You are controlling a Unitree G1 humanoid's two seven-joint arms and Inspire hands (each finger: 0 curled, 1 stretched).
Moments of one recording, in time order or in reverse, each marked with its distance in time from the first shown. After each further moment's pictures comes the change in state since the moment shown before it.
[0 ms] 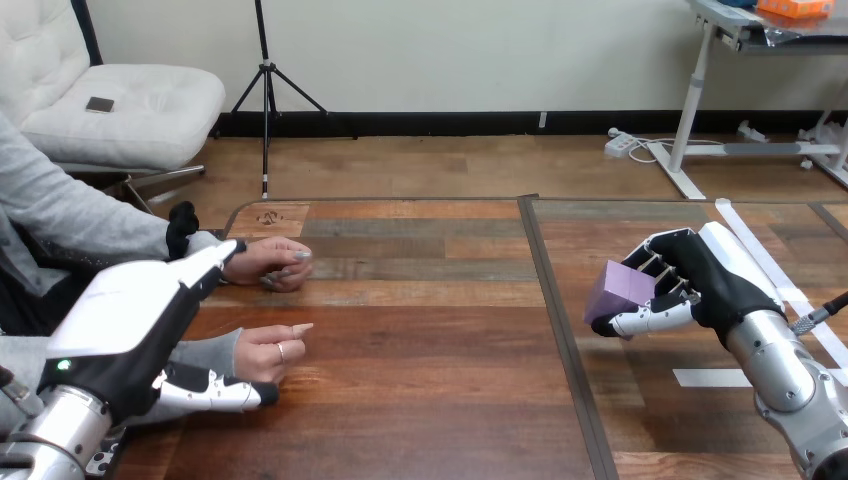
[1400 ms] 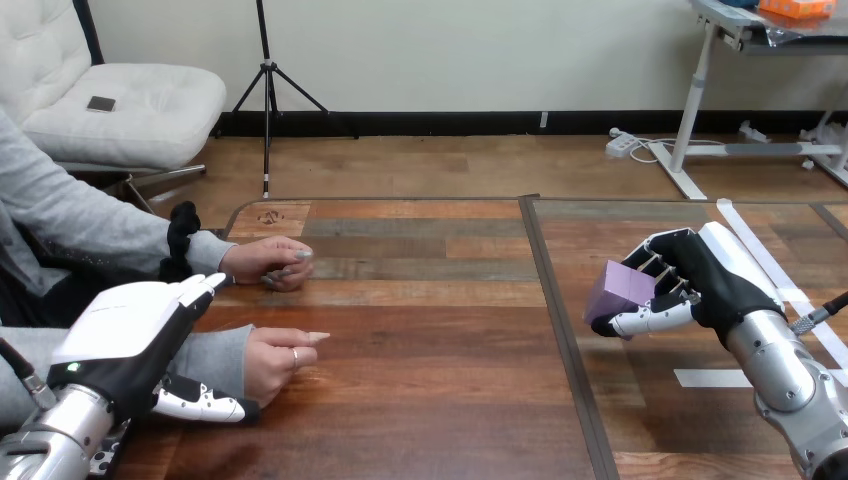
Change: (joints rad) left arm -0.108 0.081 -0.150 0.206 0.025 0.085 0.052; right arm 0.000 0.000 0.000 0.000 0.001 0.000 0.001
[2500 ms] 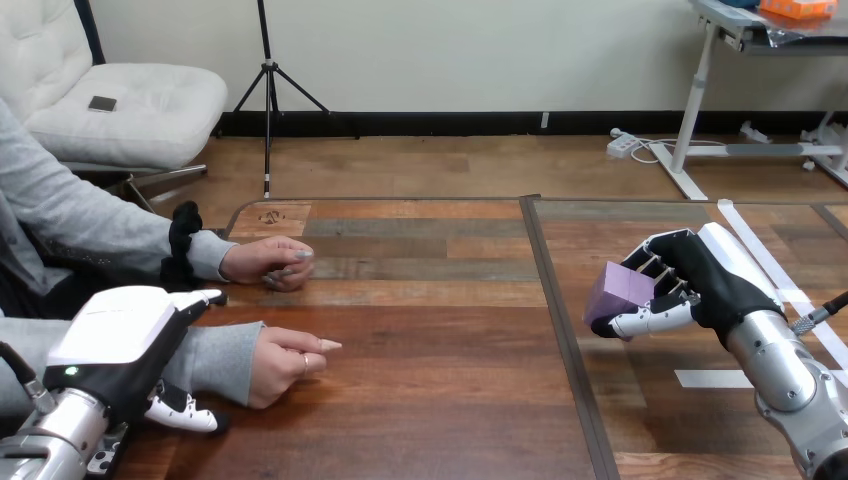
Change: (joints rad) left arm -0.052 0.049 -0.090 0.135 0.034 -0.029 0.138; right arm 0.000 -0.002 0.000 -0.001 0.002 0.000 0.011
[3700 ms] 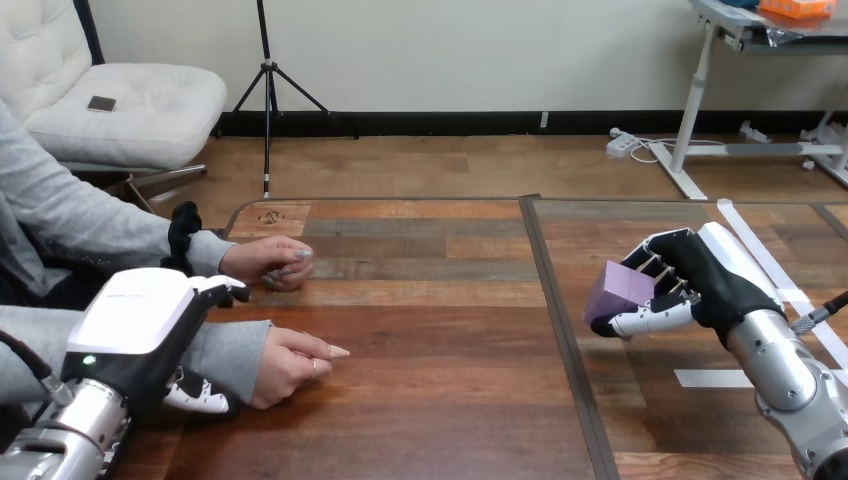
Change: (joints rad) left arm -0.063 0.002 -0.078 0.088 0.011 -0.083 0.184; right arm 0.000 0.000 -0.001 -0.003 0.003 0.000 0.003
